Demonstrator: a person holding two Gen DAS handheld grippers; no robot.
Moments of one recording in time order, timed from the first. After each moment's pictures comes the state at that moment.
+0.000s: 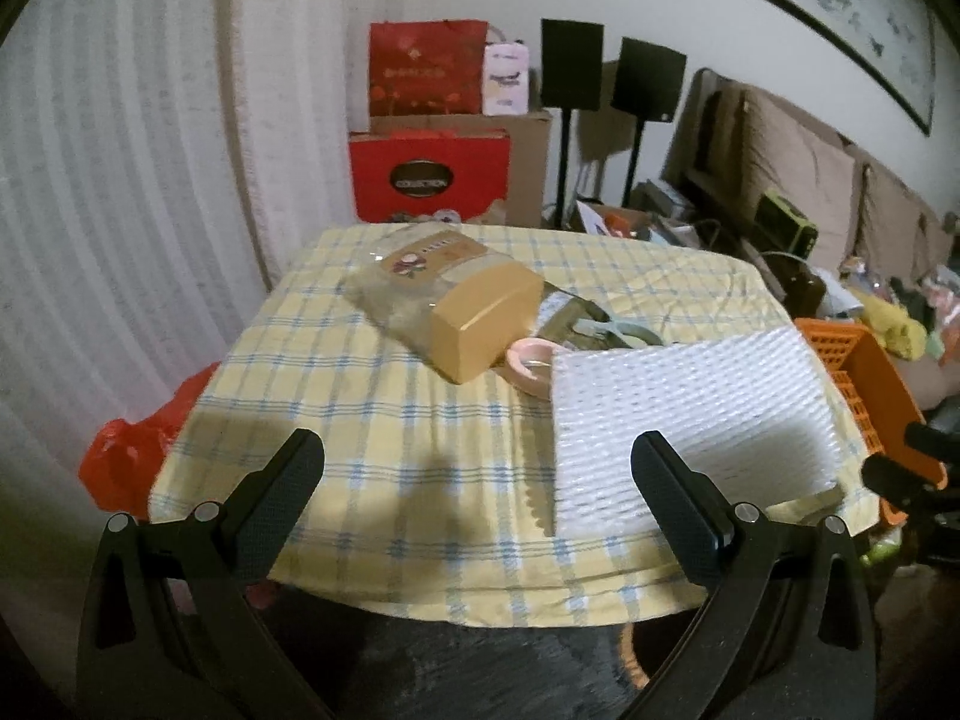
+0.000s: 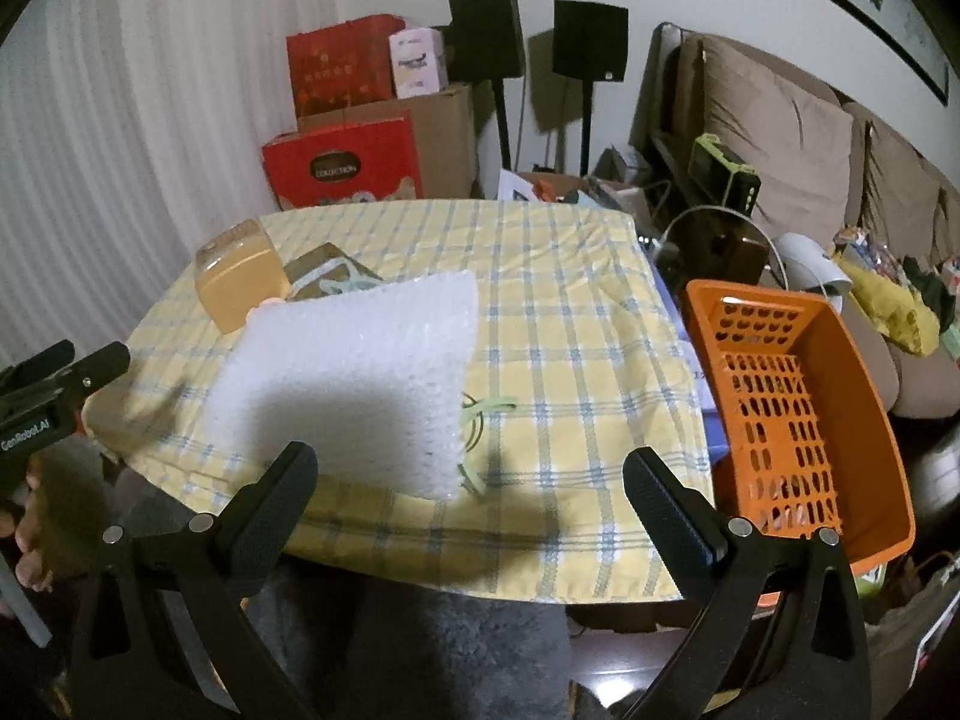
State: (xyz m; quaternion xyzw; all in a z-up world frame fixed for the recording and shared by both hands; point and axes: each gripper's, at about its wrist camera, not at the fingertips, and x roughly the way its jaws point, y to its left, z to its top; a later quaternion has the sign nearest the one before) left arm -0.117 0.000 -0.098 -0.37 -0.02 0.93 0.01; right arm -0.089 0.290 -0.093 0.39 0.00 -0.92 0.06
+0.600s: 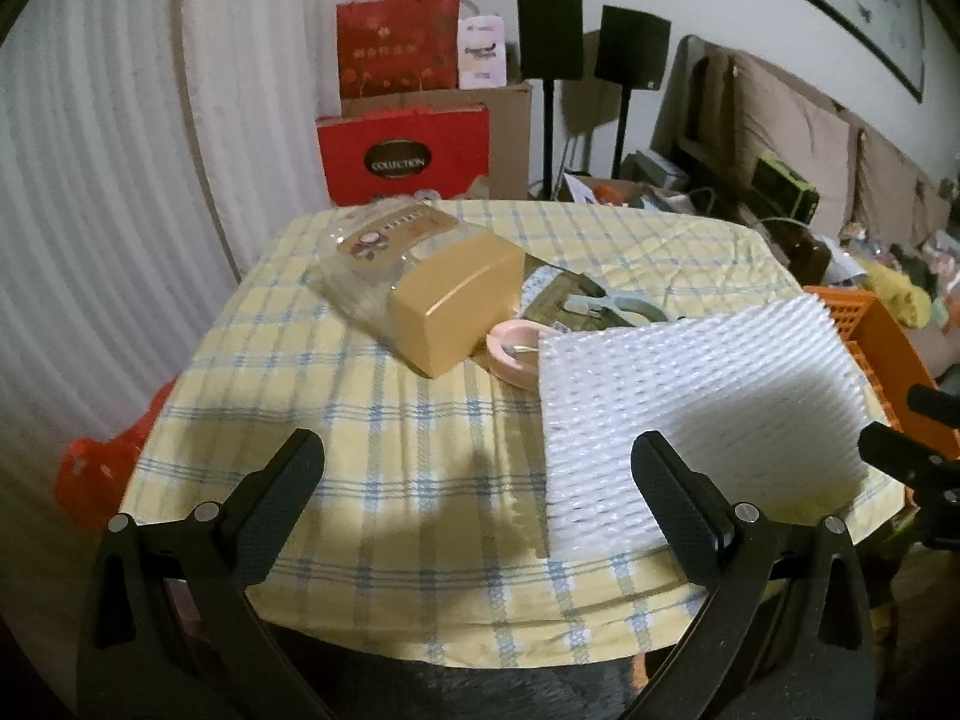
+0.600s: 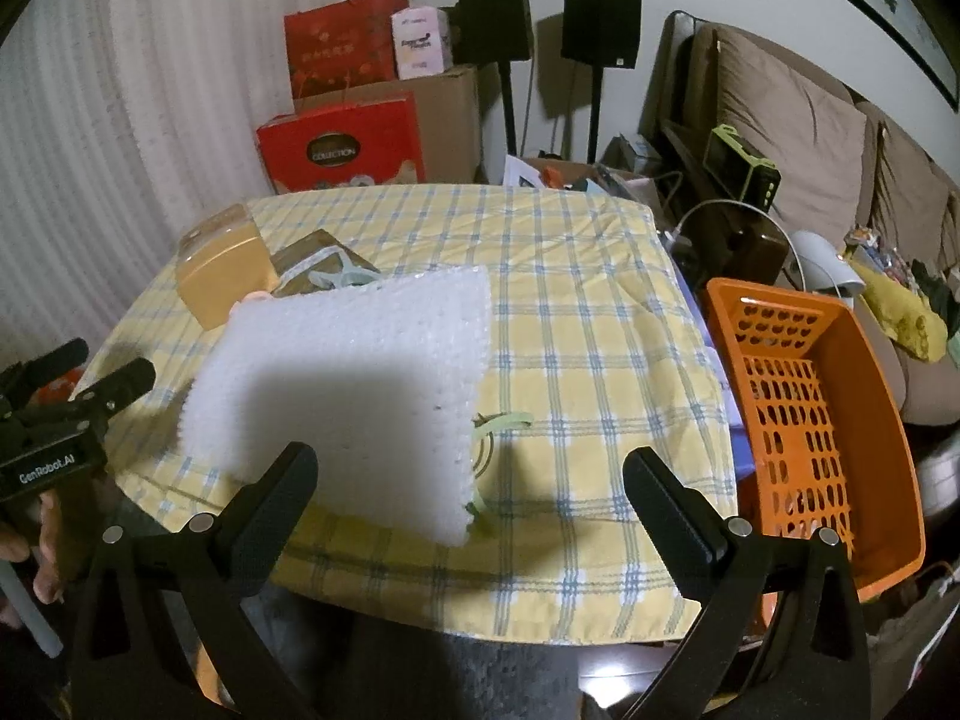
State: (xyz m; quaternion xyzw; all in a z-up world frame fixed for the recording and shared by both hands) left arm -0.144 0.013 -0.123 -0.39 0.00 0.92 0.02; right arm -0.118 0.281 -0.107 0.41 0.01 -0.91 0.06
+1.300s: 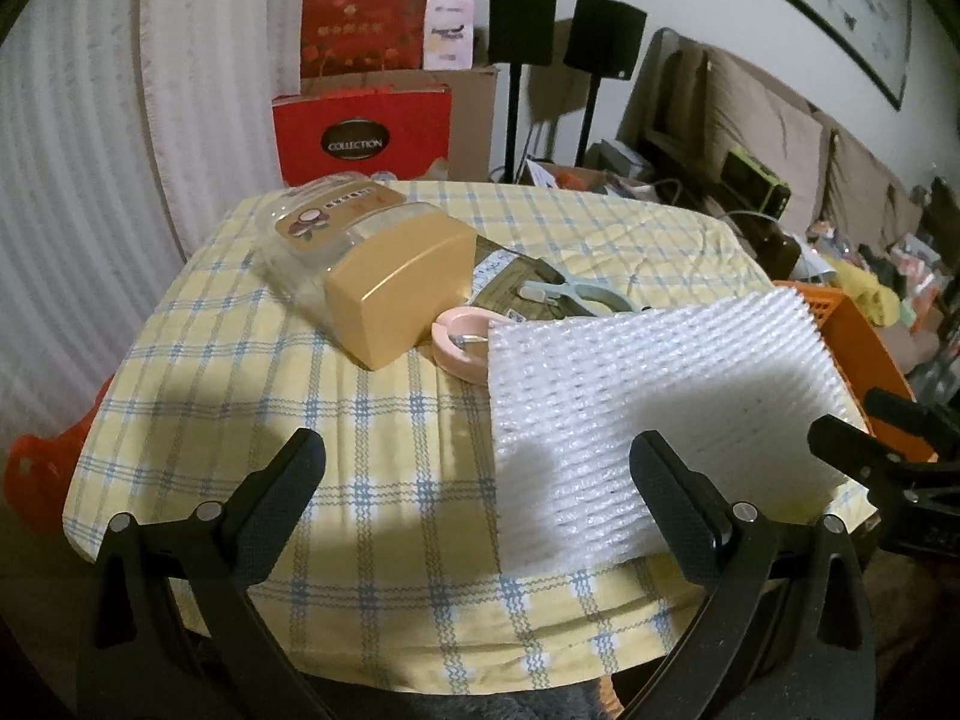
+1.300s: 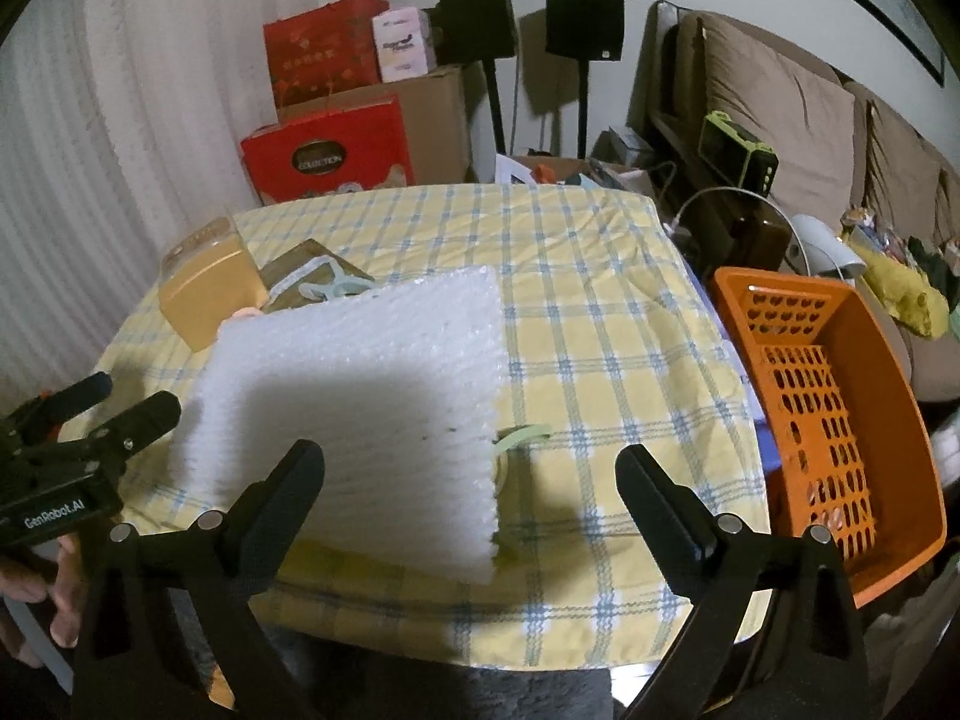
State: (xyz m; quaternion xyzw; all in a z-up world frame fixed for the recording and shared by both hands) left arm -0.157 0.024 -0.137 -0.40 -0.02 0.91 0.07; right arm -0.129 0.273 -0.118 0.40 -0.01 -0.91 0.05
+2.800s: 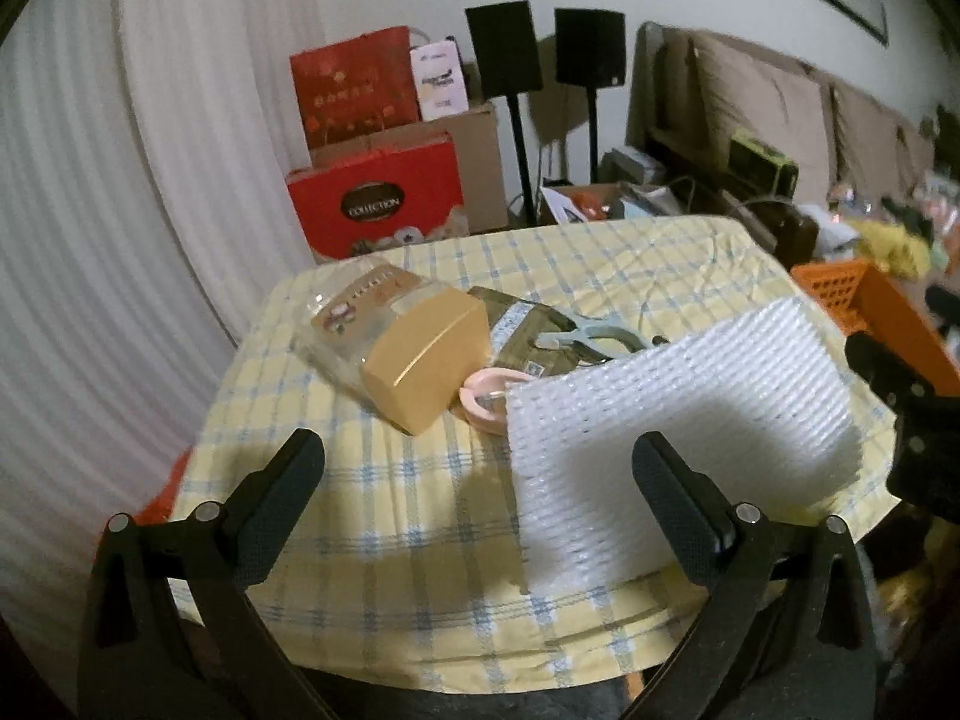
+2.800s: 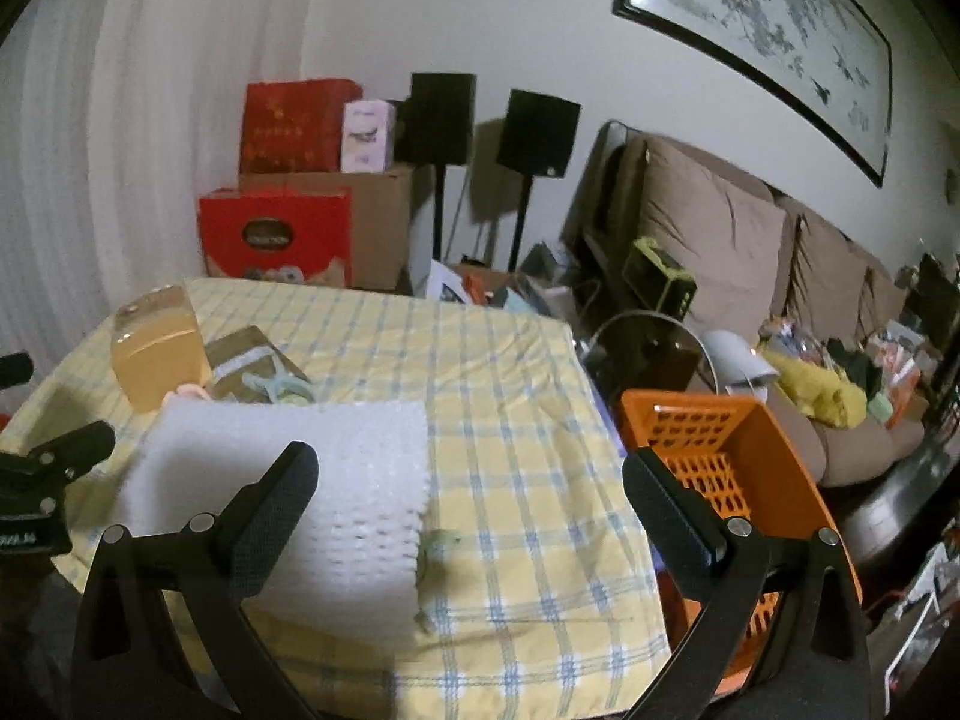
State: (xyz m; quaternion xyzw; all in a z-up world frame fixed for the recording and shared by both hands) left arm -0.150 0.053 -0.097 -0.36 0.09 0.93 0.03; right arm -0.119 0.268 -0.084 0.28 0.08 -0.96 -0.03
